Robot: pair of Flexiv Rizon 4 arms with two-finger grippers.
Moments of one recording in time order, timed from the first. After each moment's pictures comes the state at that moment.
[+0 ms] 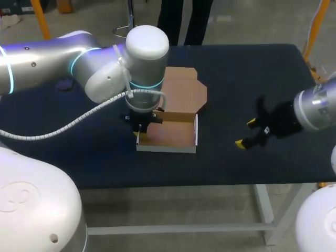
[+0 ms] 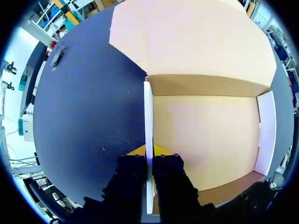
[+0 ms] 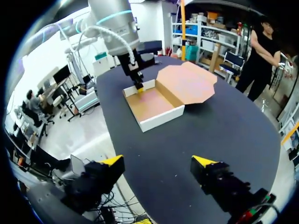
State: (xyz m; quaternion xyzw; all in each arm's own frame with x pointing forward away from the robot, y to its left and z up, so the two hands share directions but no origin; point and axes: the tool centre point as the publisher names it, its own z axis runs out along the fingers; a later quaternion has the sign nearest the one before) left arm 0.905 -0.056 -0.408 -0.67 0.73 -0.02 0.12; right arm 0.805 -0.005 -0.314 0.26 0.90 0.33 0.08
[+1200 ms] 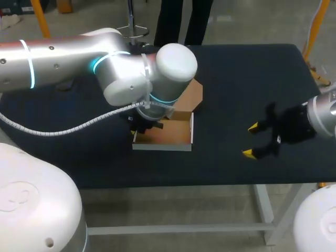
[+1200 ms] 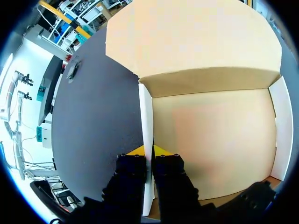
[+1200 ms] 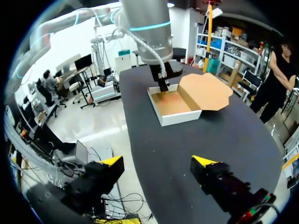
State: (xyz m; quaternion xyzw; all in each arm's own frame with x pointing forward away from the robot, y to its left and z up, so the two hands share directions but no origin) left arm 0.914 -0.041 -0.410 -0.65 0.73 0.03 0.23; right arm 0.774 -0.010 -0.306 0.16 0.92 0.36 0.07
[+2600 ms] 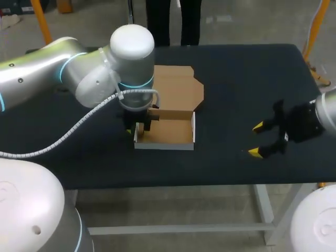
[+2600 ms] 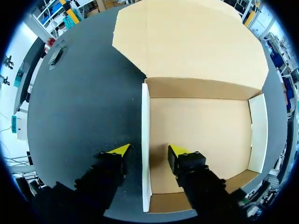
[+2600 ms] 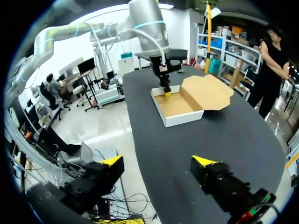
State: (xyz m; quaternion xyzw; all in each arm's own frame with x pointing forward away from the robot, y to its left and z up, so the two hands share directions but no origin) left arm 0.912 -0.054 -0.402 -0.68 0.72 -0.06 0.10; right arm 0.770 -0.020 -0.299 0.16 0.91 0.37 0.05
